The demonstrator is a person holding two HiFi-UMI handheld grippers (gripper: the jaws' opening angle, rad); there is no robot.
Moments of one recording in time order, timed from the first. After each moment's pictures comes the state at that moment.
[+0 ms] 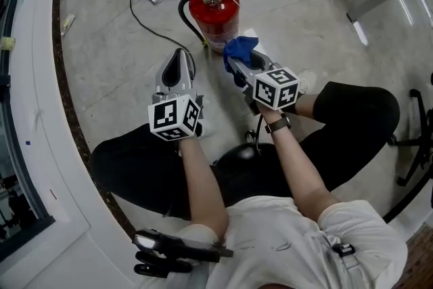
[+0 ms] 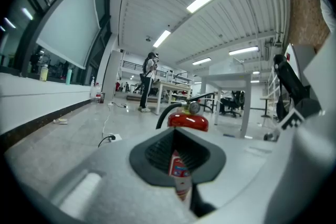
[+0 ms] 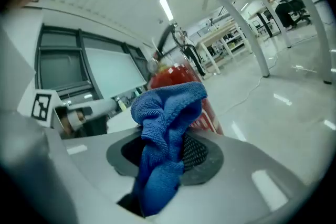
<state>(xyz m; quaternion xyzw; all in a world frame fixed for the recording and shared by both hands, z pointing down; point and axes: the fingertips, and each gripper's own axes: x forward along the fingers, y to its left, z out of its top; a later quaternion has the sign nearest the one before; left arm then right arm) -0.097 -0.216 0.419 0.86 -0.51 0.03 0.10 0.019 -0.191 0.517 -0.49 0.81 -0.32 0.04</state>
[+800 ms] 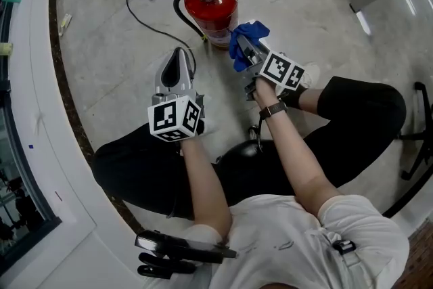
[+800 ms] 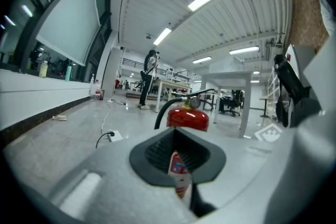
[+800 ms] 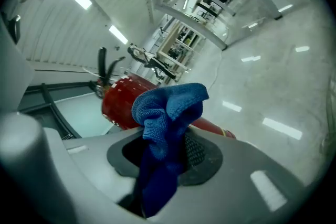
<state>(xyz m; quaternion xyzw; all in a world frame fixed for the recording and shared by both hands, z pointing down) -0.094 -0.218 0.429 0.86 -0.50 0.03 0.10 0.065 -0.225 0.556 -0.53 0.69 -0.46 0.20</state>
